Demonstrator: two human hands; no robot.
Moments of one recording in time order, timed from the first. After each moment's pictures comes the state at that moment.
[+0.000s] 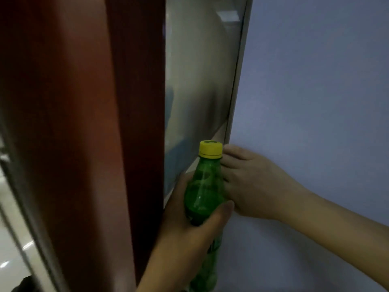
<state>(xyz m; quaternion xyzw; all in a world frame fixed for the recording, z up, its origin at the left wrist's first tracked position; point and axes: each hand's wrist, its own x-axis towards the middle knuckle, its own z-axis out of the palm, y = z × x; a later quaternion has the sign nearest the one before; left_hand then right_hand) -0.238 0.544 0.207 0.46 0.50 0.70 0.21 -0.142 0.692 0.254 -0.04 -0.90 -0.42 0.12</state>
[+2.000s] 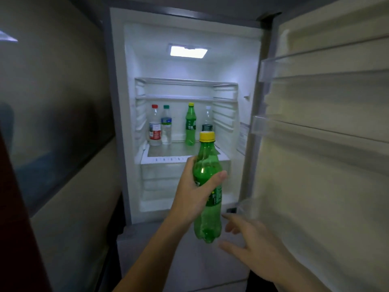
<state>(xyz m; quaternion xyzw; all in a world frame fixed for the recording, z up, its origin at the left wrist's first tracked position) -0.050 0.619 0.215 0.60 0.33 0.62 0.39 0.125 0.582 0.160 -0.54 -0.82 0.10 0.19</state>
